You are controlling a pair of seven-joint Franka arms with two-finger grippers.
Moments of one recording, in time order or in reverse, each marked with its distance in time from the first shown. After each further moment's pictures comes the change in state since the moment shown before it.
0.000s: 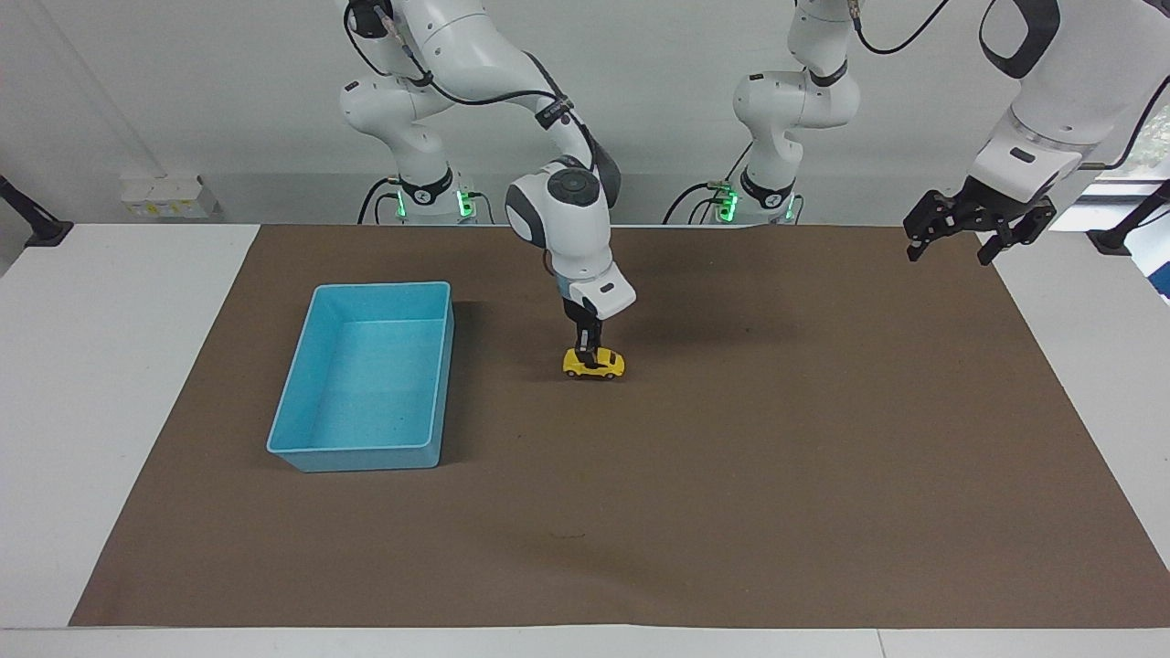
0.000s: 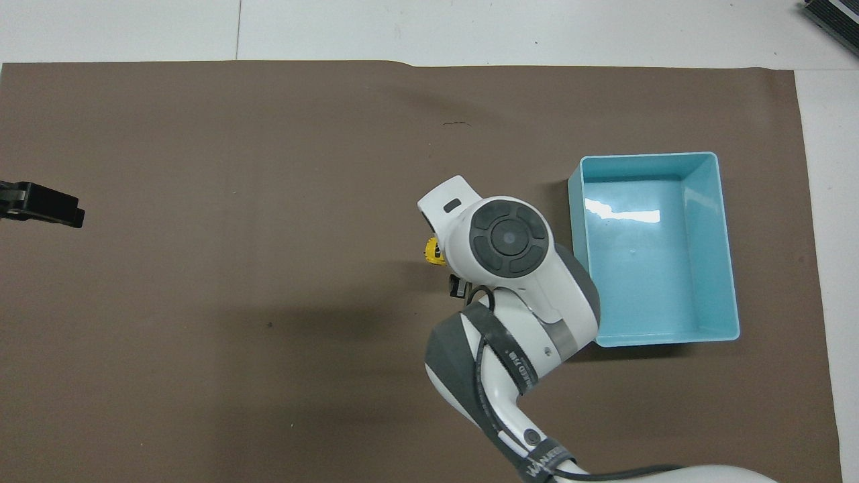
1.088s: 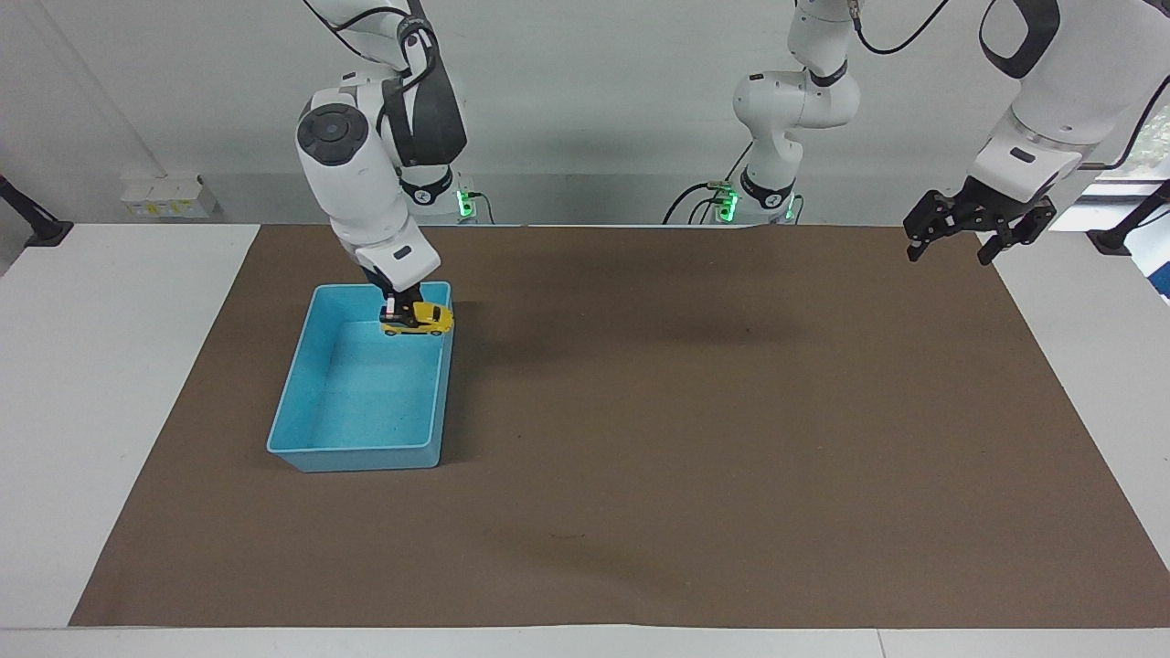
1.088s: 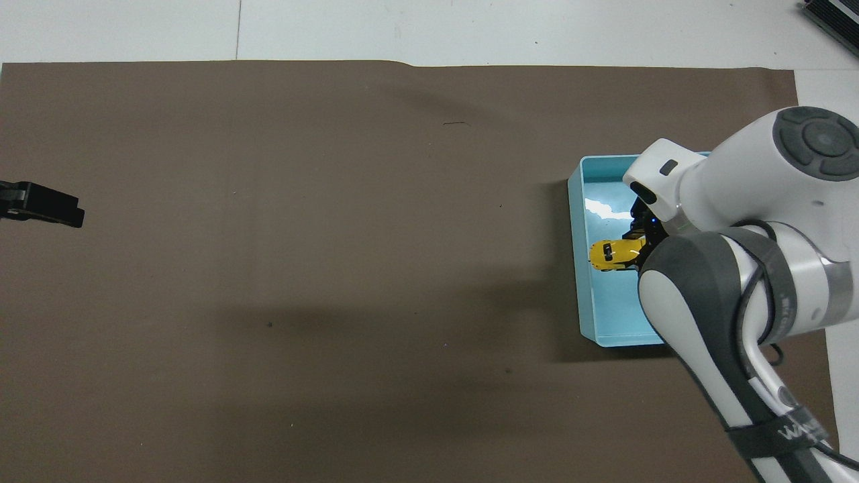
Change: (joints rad) left arm 0.000 0.000 0.000 0.000 0.000 0.000 0.000; right arm -0.365 -0.168 -0.006 -0.038 0.029 -0.339 -0.577
